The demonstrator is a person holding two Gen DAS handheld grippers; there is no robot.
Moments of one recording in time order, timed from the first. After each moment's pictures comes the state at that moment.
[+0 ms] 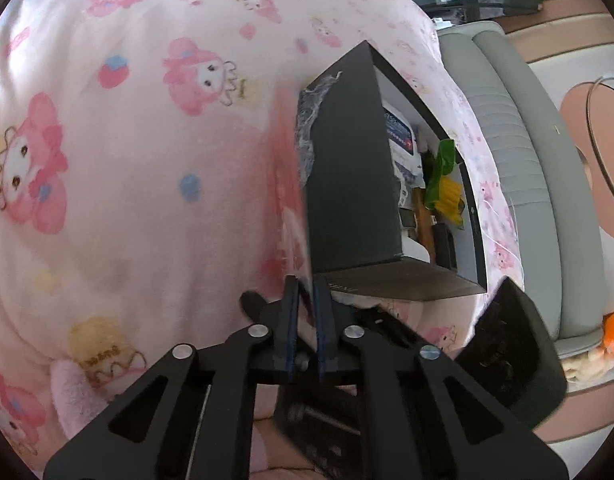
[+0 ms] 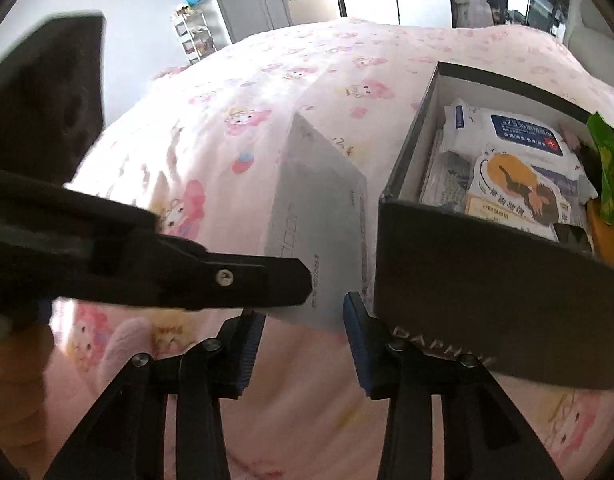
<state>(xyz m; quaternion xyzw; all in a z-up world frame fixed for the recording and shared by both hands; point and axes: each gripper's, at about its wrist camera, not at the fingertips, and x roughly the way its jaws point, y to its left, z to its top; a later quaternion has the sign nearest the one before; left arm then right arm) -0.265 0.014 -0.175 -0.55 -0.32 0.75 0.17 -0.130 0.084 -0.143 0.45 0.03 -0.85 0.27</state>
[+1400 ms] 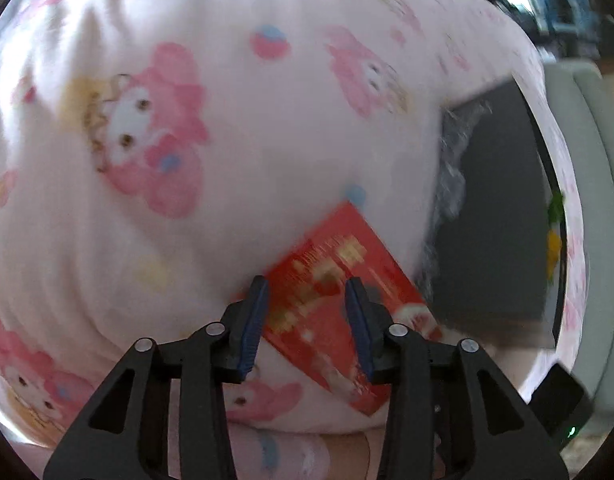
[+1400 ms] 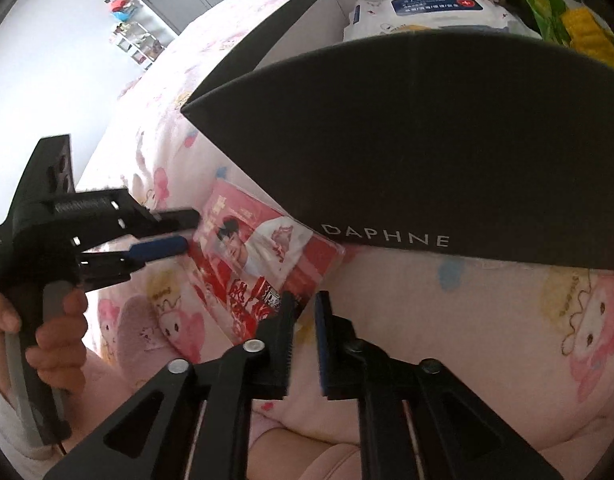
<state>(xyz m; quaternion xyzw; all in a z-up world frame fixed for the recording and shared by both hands) -0.264 -0.011 -0.220 -0.60 -0.33 0.73 0.01 -0.159 0.161 -0.166 0.56 -0.10 -0.79 0.24</state>
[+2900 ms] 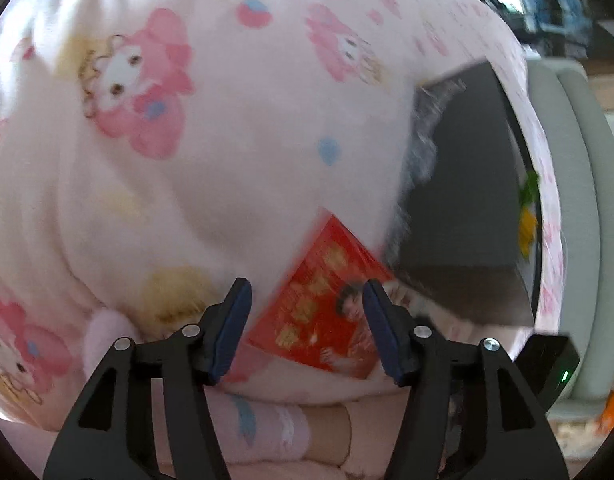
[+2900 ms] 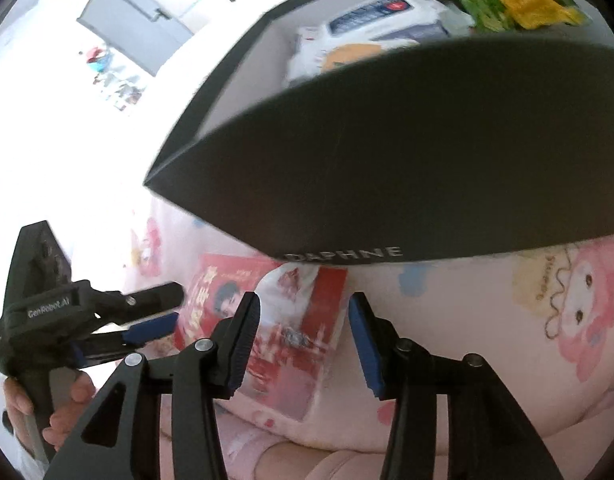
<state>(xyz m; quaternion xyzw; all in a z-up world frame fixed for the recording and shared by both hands) -0.227 -0.029 -0.221 -0.61 -0.36 0.71 0.01 -0.166 0.200 -0.170 0.56 -0.16 -0.79 0.18</state>
